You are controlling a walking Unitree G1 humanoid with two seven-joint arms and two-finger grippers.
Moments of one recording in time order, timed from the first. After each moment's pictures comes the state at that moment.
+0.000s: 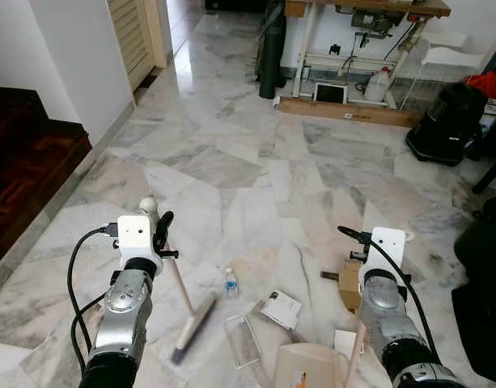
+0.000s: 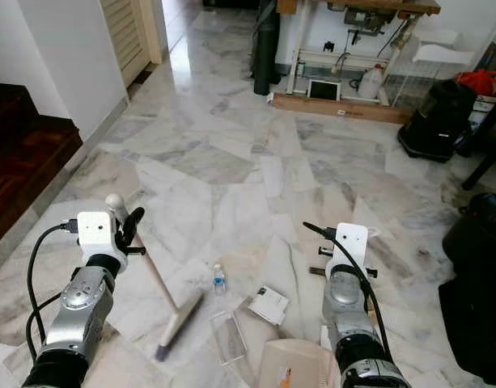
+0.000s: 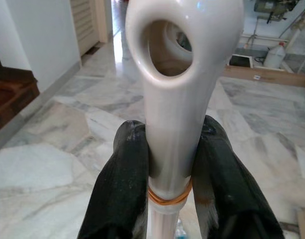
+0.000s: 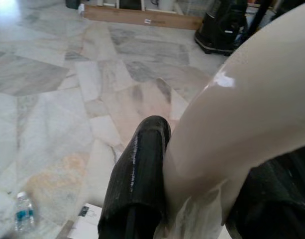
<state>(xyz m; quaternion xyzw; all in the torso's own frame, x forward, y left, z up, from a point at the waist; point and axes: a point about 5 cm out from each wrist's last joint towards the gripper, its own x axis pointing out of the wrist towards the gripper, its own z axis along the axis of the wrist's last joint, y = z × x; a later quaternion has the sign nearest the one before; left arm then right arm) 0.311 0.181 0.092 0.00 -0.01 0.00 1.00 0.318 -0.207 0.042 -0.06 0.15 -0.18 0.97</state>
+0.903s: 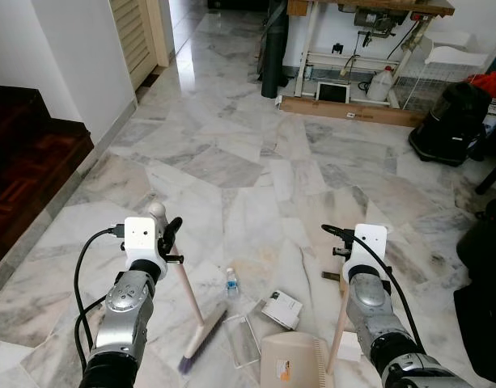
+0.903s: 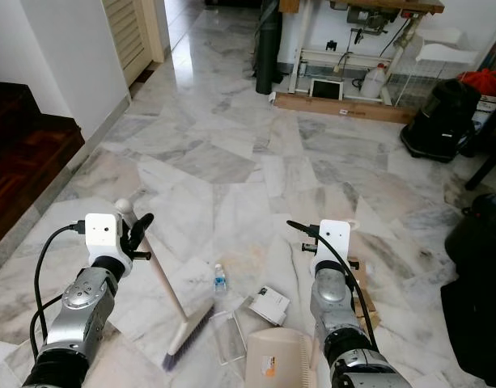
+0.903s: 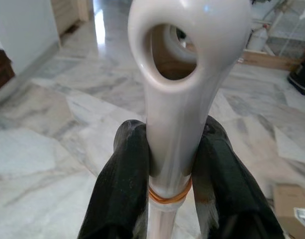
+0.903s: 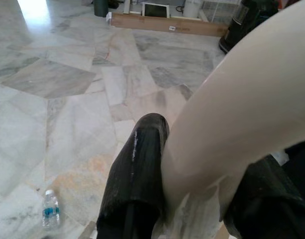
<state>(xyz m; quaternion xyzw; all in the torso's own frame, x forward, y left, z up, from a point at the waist) 0.311 0.176 0.085 -0.02 0.03 -0.04 1.00 0.320 -0.188 0.038 -0.05 0.13 -0.14 0.98</state>
